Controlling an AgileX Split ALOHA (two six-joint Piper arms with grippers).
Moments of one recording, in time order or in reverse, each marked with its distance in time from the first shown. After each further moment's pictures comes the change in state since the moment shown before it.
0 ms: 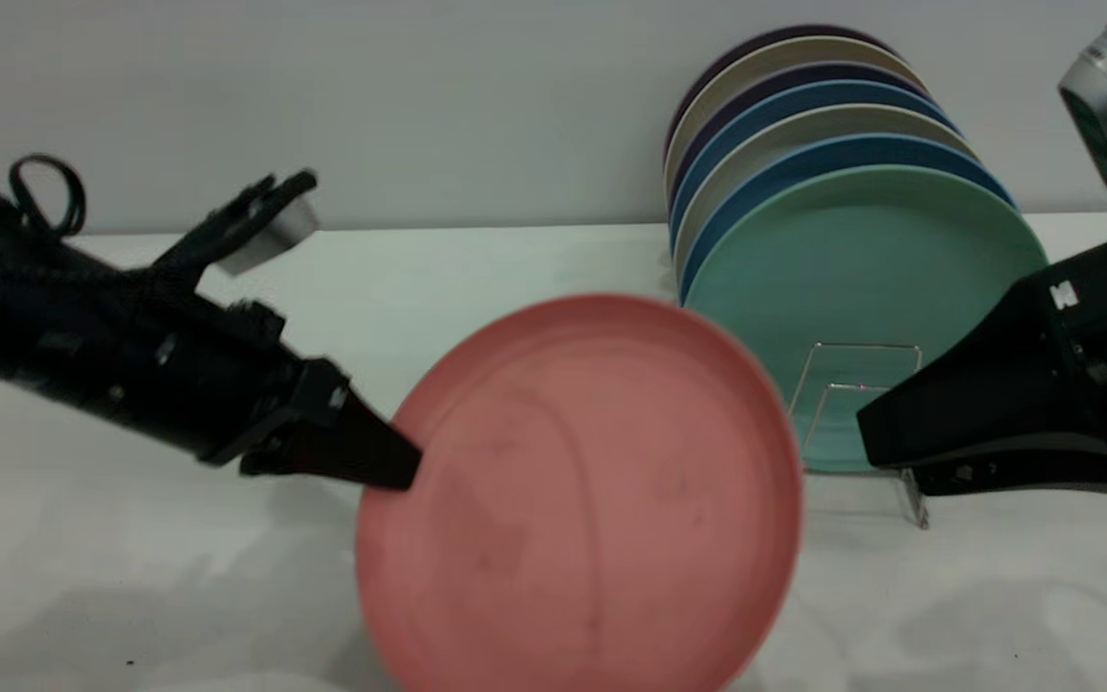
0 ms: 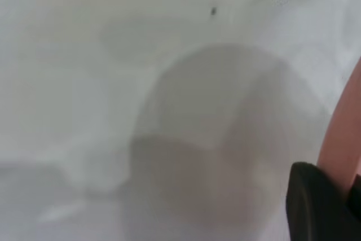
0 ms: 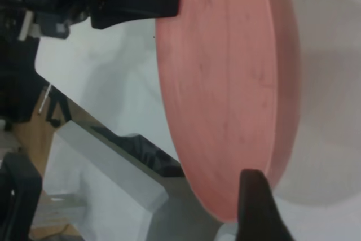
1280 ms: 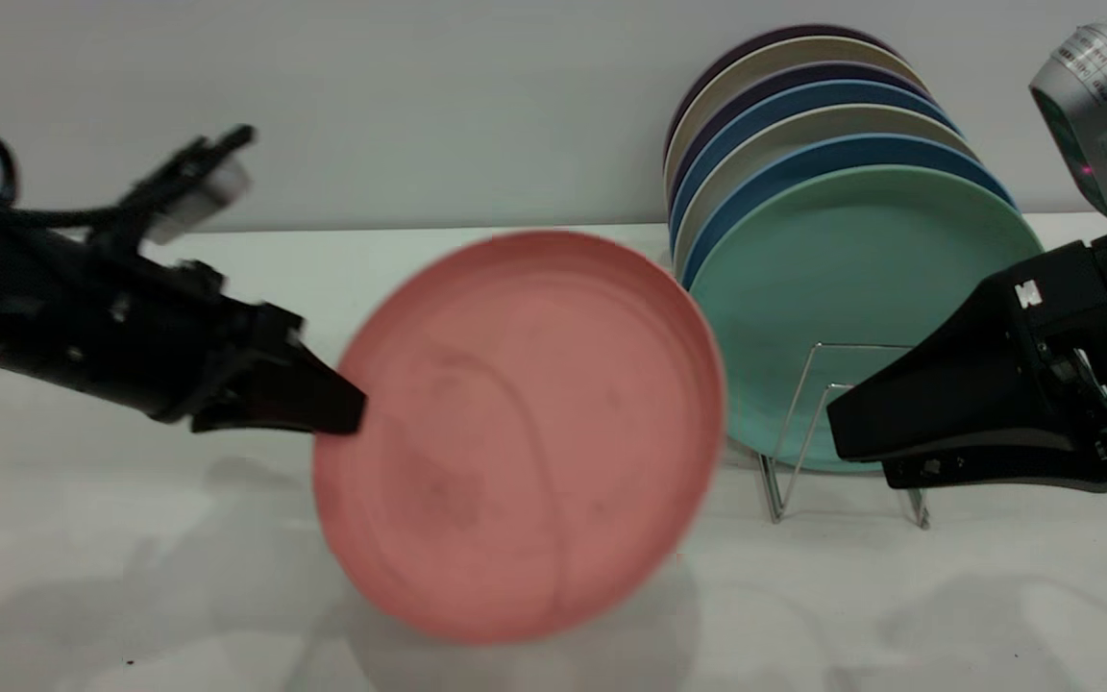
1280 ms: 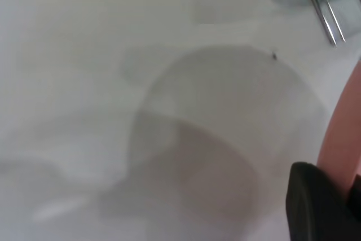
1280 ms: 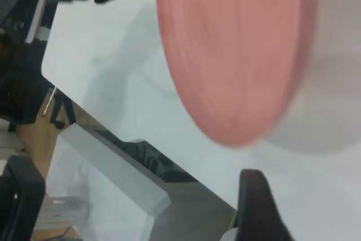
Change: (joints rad) left arm 0.104 -0.008 0.000 -0.071 -0.023 0.005; right arm 0.031 0.015 -0.005 0.049 -0.001 -0.042
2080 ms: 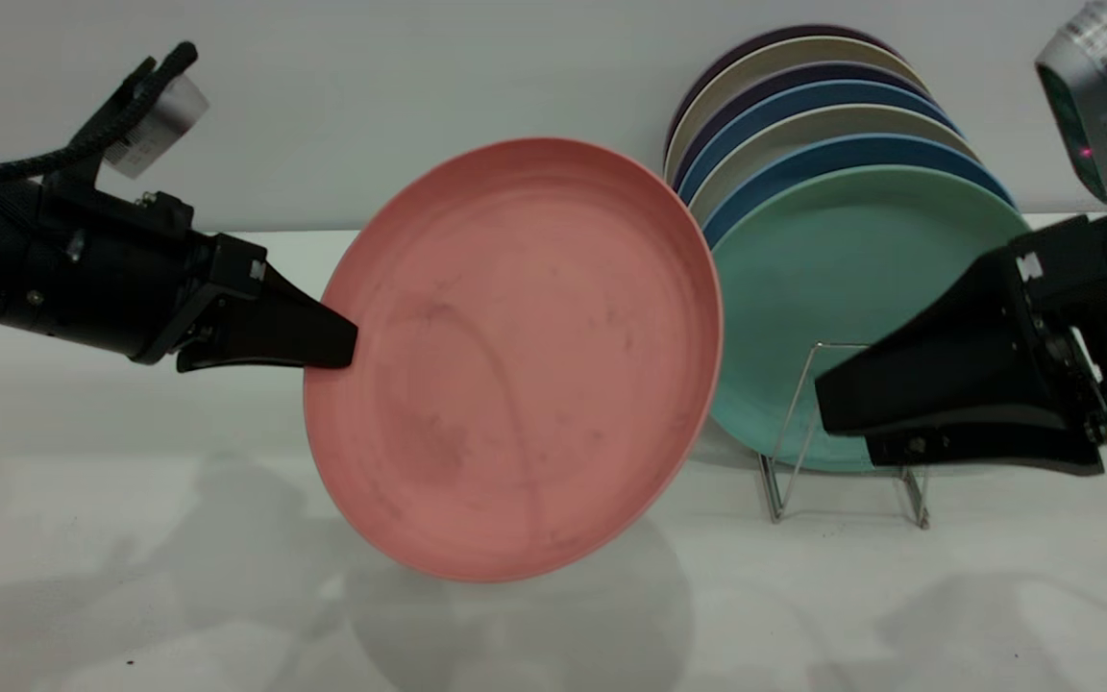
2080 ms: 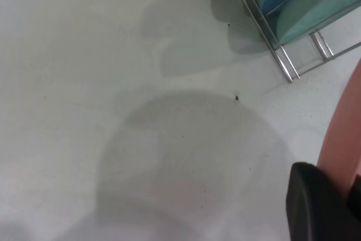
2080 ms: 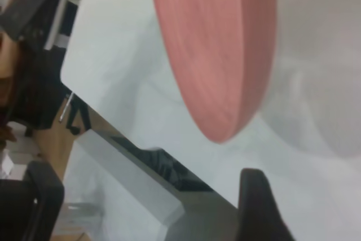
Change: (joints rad) left arm 0.028 -0.064 0.000 -0.003 0.081 0.051; right arm 0.000 0.000 0.000 0.049 0.047 -0.036
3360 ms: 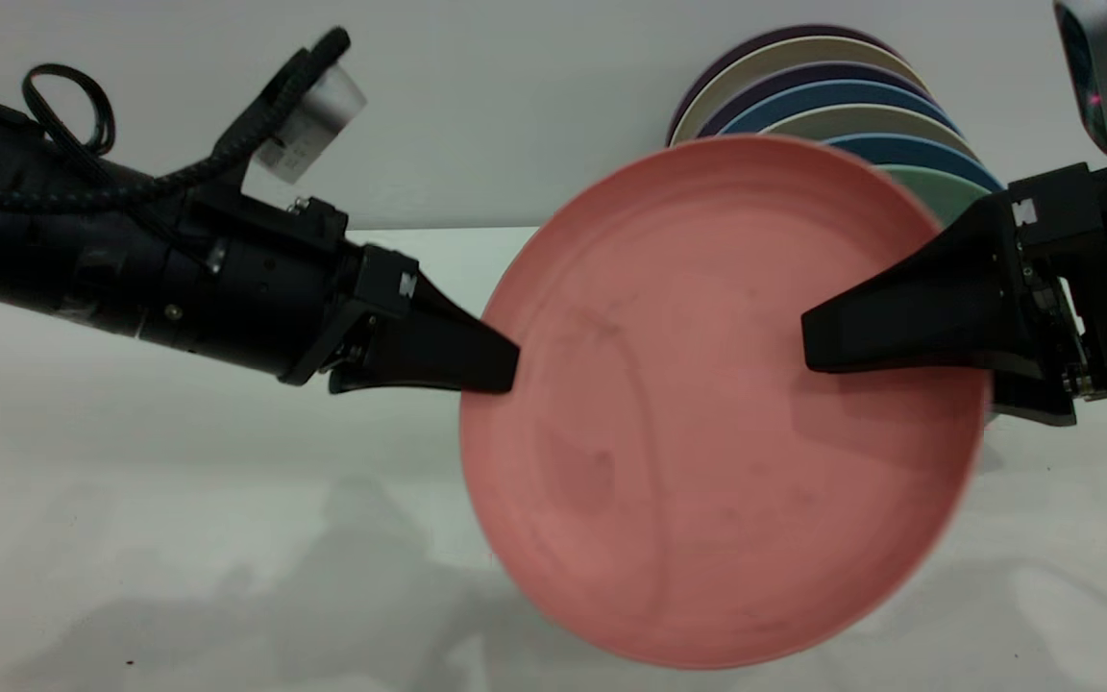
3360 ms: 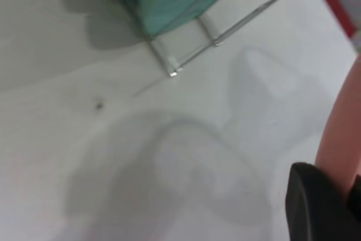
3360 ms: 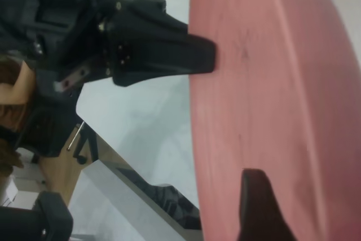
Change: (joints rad) left arm -0.220 -0.003 0.001 -0.082 0.087 -0.012; right arm 0.000 0.000 0.000 0.105 0.034 -0.096
